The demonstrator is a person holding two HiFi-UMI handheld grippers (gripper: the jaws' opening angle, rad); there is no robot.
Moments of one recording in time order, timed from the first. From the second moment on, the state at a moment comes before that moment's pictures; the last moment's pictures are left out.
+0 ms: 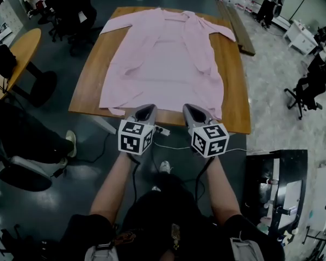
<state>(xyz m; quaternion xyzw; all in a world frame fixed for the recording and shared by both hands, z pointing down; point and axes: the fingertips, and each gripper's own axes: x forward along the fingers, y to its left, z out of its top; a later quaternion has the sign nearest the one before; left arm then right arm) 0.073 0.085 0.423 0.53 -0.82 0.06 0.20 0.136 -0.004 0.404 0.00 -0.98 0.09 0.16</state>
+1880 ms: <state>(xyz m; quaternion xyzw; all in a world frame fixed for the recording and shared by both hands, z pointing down) 0.010 0.099 0.577 0.49 -0.75 0.24 0.37 0.108 -0.018 0.582 0.10 -0.90 0.09 0.41</state>
